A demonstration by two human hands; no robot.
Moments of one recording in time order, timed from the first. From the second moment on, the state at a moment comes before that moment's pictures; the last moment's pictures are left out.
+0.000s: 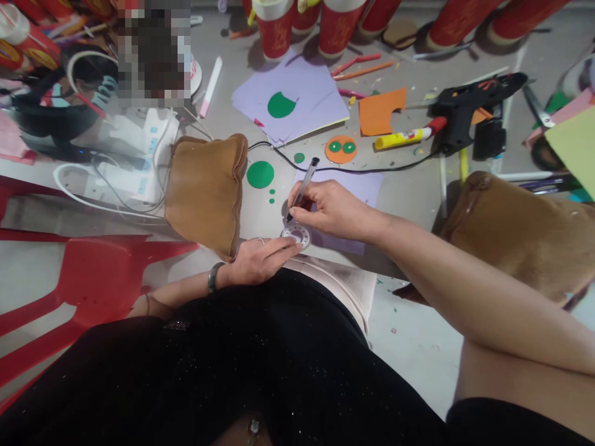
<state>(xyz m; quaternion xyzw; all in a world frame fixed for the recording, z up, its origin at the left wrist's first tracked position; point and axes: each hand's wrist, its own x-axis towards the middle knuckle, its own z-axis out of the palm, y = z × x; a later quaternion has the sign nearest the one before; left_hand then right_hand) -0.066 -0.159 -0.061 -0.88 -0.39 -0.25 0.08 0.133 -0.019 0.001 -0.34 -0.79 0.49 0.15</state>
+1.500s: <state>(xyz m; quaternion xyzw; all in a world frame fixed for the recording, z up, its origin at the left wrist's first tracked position) -0.077 -0.159 -0.063 -0.89 -0.39 -0.24 0.02 0.181 -0.105 -0.009 -0.54 -0.64 0.45 0.30</state>
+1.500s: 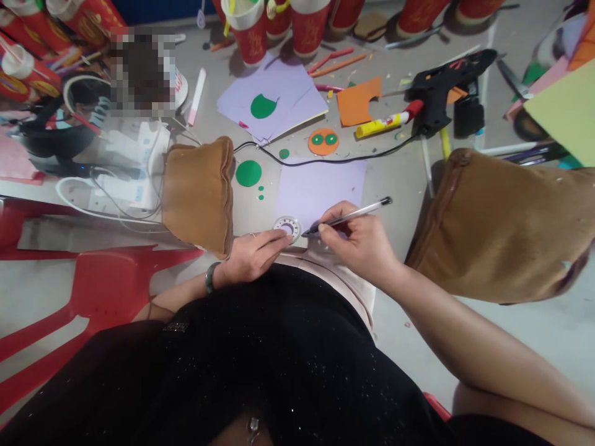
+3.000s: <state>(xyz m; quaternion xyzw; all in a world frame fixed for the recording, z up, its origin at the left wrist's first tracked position) -0.080 -0.168 -0.052 -0.89 -0.32 -0.32 0.04 0.176 -0.117 -0.025 -0.61 -0.55 0.40 0.40</state>
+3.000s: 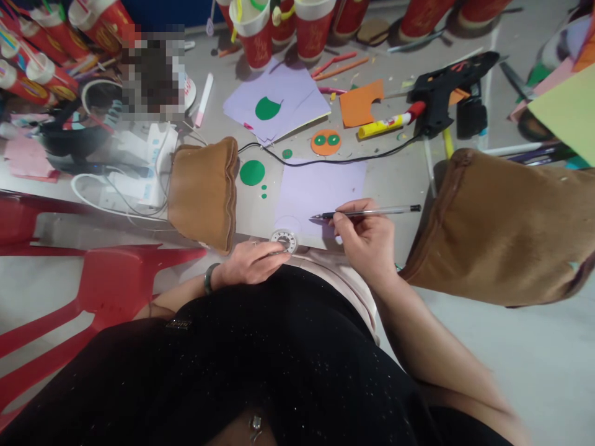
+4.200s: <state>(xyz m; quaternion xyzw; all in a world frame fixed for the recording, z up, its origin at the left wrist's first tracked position) -0.069 -0.159 -0.050 -0.88 -0.35 -0.32 0.05 0.180 -0.115 -0.038 -0.59 -0.56 0.38 0.43</state>
